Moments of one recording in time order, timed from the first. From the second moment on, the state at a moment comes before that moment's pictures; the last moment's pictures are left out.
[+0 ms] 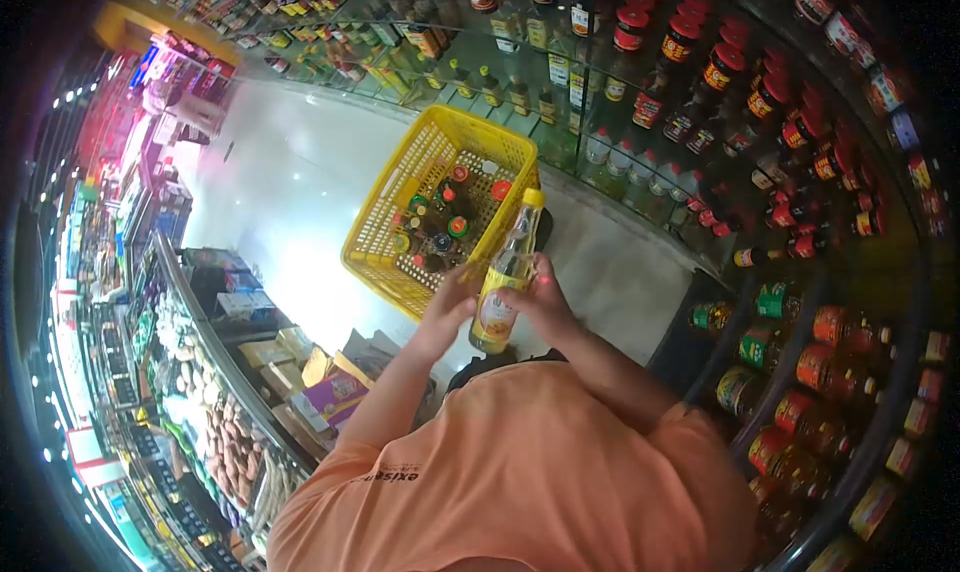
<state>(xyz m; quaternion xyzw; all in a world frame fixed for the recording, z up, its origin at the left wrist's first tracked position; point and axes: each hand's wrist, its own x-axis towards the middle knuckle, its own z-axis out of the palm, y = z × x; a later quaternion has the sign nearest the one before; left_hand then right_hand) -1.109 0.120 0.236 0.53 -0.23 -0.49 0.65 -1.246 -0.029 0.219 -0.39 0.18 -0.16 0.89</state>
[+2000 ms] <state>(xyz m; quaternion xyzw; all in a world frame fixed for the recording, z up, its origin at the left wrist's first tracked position) -1.115 0.244 0.039 0.86 0.20 -0.17 0.44 -1.056 -0.551 0.011 -0.81 0.41 -0.41 0.09</state>
